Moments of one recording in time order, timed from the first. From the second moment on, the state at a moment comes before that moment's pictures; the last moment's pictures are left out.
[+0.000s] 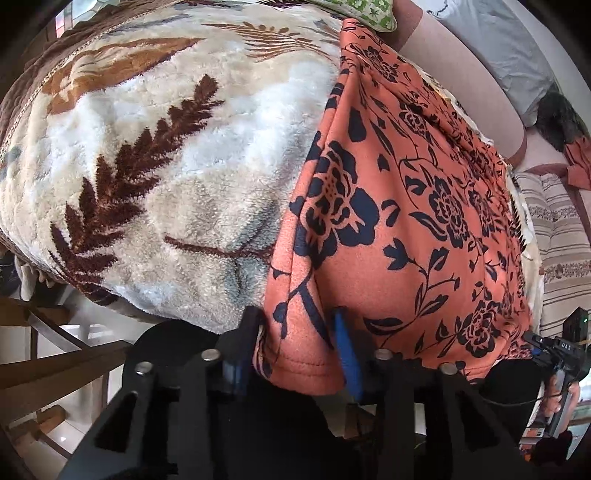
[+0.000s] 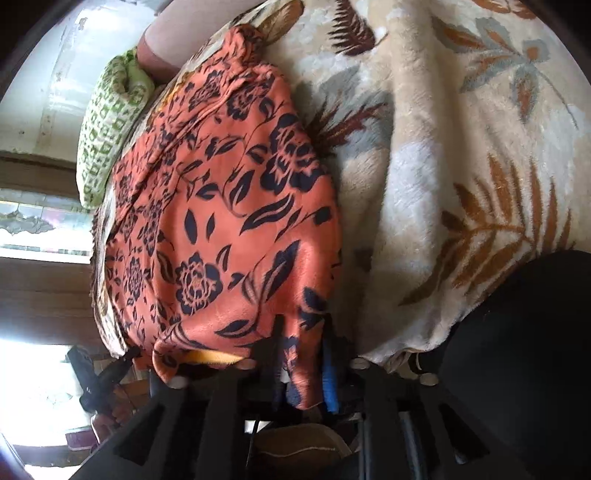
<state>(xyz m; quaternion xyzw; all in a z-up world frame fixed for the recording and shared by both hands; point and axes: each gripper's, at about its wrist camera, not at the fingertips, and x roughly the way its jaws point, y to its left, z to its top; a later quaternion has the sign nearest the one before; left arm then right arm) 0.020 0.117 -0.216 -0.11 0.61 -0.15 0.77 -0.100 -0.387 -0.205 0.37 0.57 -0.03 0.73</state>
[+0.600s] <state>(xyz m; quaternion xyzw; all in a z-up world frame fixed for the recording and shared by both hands) 0.028 0.134 -0.176 -0.13 0.57 -0.25 0.77 -0.114 -0.400 -0.149 0.37 0.48 0.02 0.80</state>
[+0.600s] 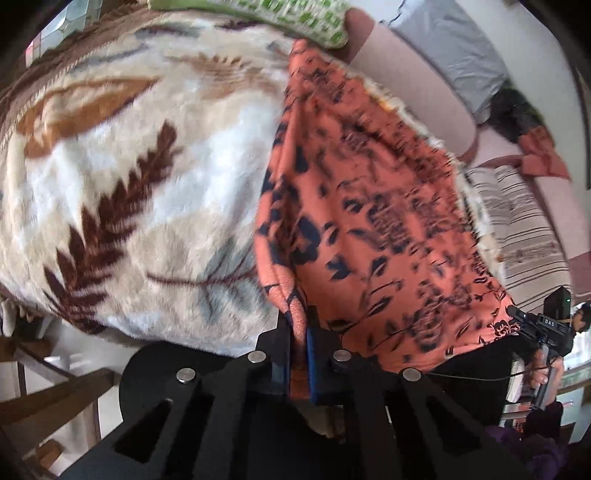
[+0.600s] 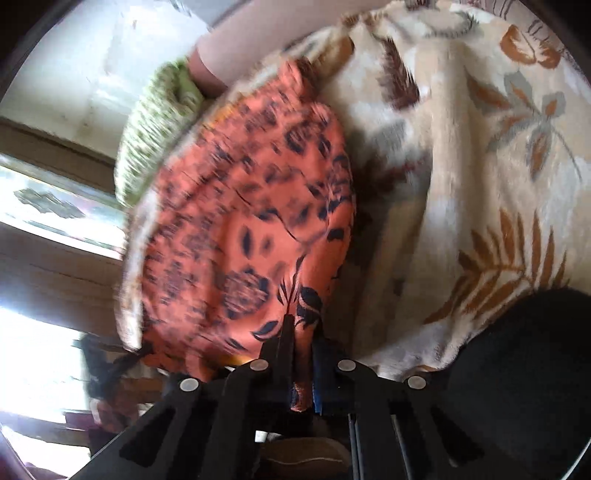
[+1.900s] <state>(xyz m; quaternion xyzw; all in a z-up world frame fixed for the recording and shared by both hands) 0.027 0.100 -0.195 0.01 0.58 -0.23 0.78 -0.100 -0.390 -0.196 0.31 0.56 -0.02 0.77</state>
